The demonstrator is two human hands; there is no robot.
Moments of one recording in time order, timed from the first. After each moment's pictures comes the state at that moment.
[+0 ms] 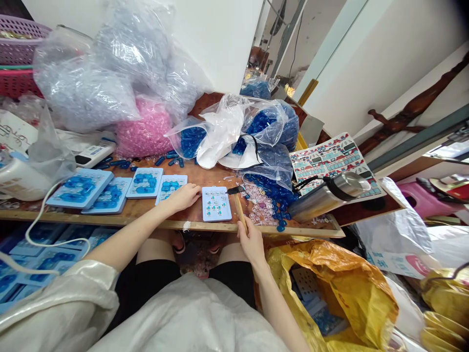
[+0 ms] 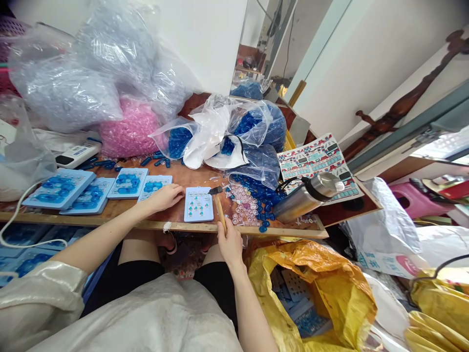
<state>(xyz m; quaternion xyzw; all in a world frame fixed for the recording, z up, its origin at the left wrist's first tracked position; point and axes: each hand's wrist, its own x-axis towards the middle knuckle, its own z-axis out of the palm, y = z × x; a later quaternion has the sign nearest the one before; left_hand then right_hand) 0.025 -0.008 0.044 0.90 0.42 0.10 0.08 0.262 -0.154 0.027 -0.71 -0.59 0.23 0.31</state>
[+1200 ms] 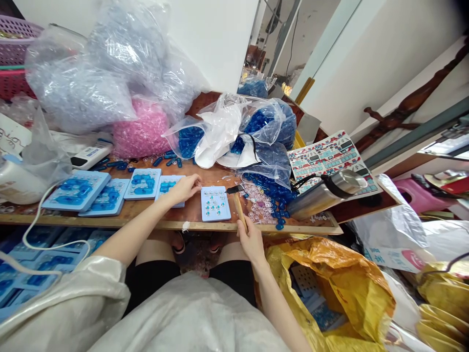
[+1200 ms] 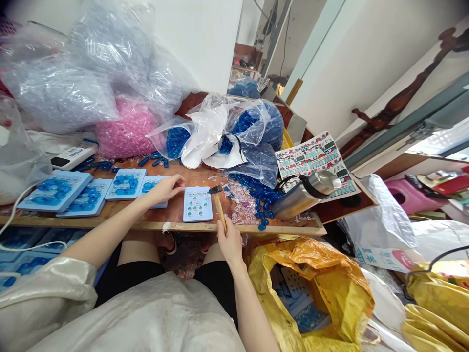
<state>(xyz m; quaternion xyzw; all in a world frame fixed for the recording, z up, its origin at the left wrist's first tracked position) 0.028 0.011 0.051 0.85 0.43 0.22 0.19 0.264 -0.153 0.023 -0.71 -0.58 0.23 0.33</state>
